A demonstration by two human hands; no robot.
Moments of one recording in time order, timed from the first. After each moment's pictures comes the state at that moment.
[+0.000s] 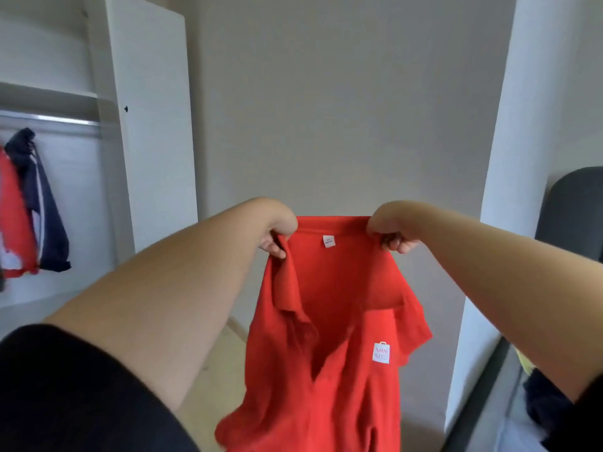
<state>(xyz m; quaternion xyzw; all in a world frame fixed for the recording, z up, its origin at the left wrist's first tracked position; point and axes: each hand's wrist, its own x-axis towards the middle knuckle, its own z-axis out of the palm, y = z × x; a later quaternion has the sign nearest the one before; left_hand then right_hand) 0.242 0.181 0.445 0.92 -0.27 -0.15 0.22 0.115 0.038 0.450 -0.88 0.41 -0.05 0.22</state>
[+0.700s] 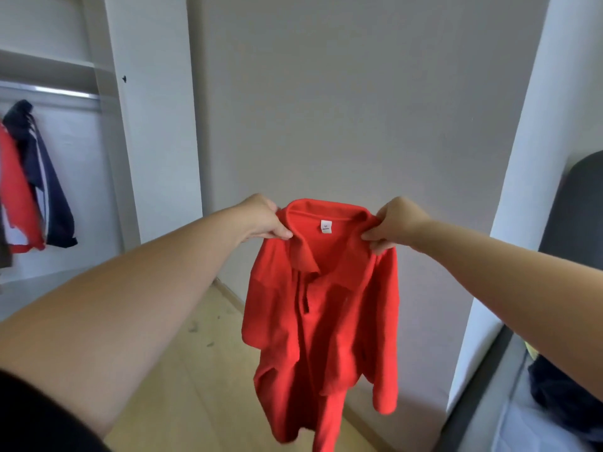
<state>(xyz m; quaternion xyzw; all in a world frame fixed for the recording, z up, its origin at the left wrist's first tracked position) 0.279 0.205 0.395 0.79 -0.32 -0.16 0.50 0.121 0.025 0.401 -0.90 0.27 -0.17 0.31</state>
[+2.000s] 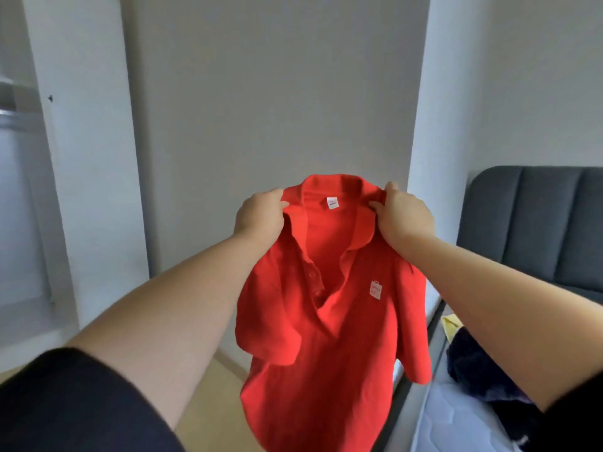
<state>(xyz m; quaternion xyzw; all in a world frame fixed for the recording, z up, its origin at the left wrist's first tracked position) 0.195 0.135 0.413 0.78 -0.42 0.29 0.36 0.017 -0.015 0.417 -0.82 0.35 -0.45 -0.03</state>
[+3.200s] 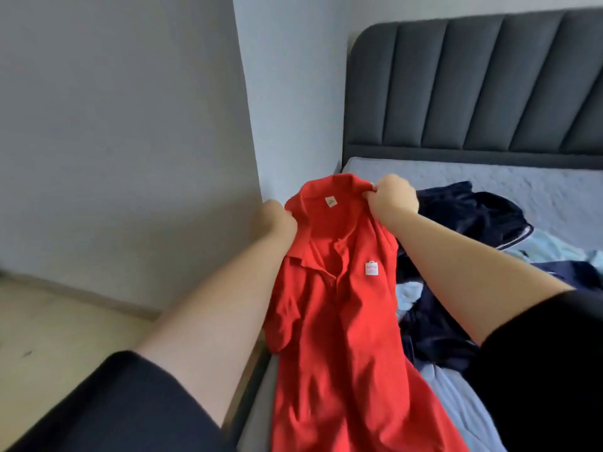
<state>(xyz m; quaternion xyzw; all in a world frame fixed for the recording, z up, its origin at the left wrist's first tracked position) 0.026 -0.123 0.212 0.85 -0.40 -0.06 0.34 -0.158 -0.198 0.237 -0.72 0.62 -0.29 0.11</state>
